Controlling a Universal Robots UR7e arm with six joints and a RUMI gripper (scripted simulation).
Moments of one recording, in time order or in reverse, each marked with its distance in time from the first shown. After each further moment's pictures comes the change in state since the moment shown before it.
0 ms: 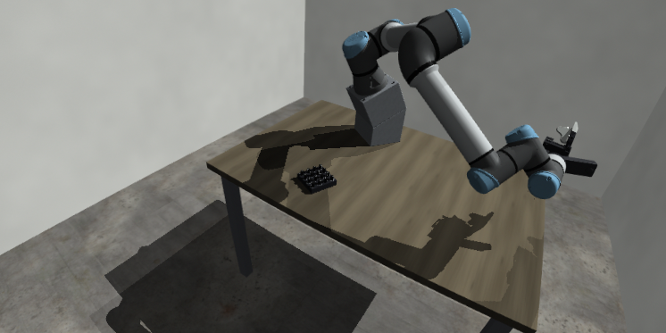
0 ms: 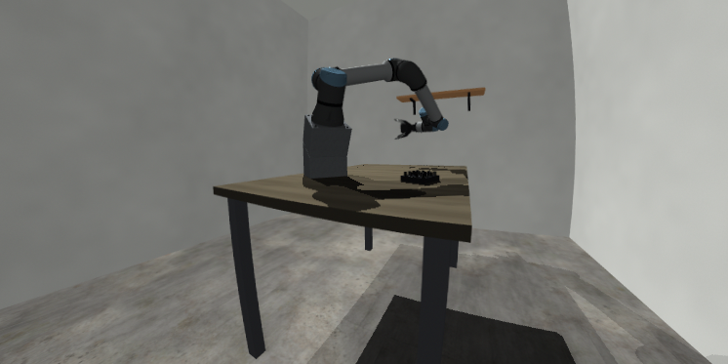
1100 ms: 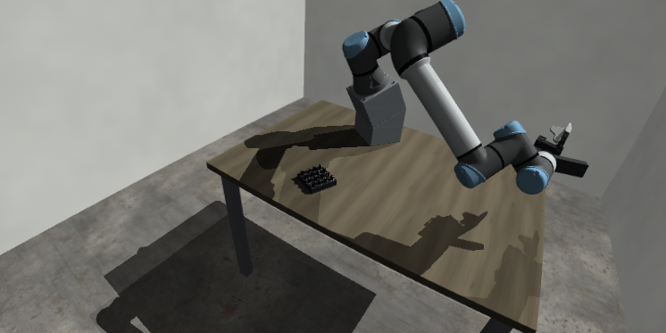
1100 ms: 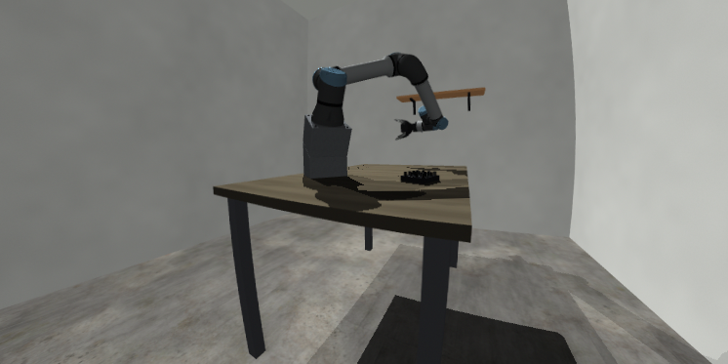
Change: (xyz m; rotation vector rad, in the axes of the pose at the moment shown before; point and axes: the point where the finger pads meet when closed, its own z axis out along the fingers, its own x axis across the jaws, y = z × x) arm 0.005 0.018 -0.016 0.037 0.032 0.040
